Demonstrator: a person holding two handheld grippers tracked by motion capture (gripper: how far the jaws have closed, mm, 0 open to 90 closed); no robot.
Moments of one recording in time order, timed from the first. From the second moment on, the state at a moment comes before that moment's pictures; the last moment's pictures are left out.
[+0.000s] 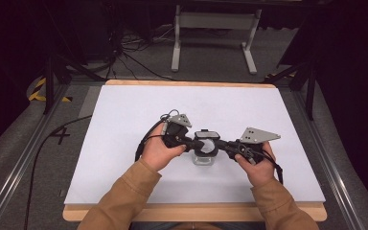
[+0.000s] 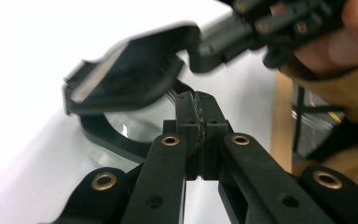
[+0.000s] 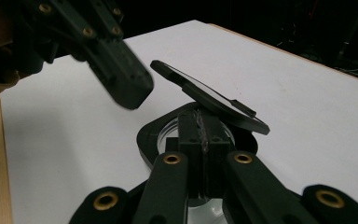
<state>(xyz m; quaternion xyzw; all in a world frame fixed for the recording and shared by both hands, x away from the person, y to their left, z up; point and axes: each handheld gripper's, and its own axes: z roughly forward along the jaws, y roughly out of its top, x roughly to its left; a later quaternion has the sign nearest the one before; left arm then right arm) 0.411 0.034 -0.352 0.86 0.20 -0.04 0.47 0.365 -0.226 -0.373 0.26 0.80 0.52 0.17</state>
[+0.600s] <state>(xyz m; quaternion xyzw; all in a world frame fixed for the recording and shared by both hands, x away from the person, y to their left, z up) 0.430 0.034 -0.342 0.81 0.23 0.00 0.53 0.364 -0.223 -0.390 0.27 0.82 0.49 0.14</state>
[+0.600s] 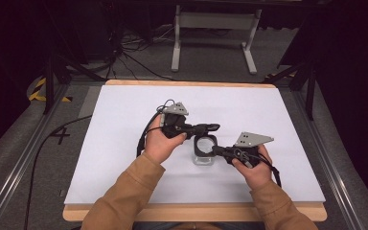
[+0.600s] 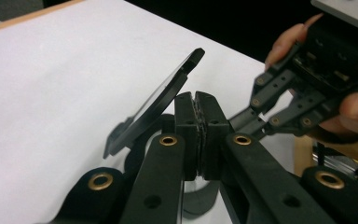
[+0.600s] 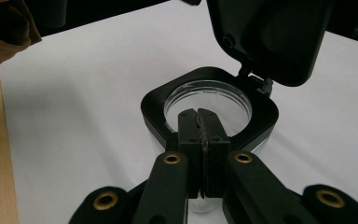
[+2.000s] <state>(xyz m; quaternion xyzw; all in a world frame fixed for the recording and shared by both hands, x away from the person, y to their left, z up) 0.431 0.042 -0.319 0.81 0.23 0.04 0.53 0.367 -0.226 -0.383 0.26 0.81 0.50 0.15</state>
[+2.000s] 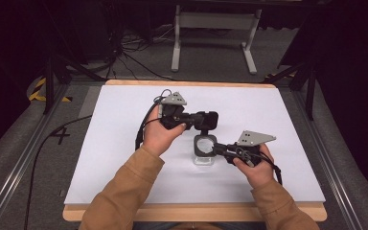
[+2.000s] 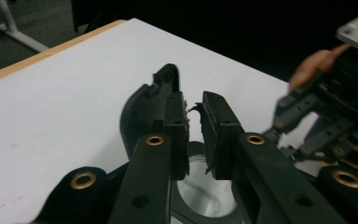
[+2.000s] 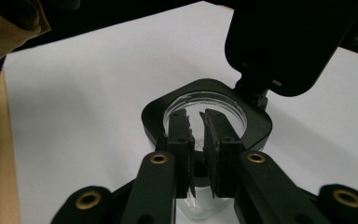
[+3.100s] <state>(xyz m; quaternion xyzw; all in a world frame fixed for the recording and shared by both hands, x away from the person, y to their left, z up) 0.391 0.148 -0.340 0.86 0.28 0.08 0.43 0.400 -0.316 -0.348 0.31 0.78 0.52 0.15</state>
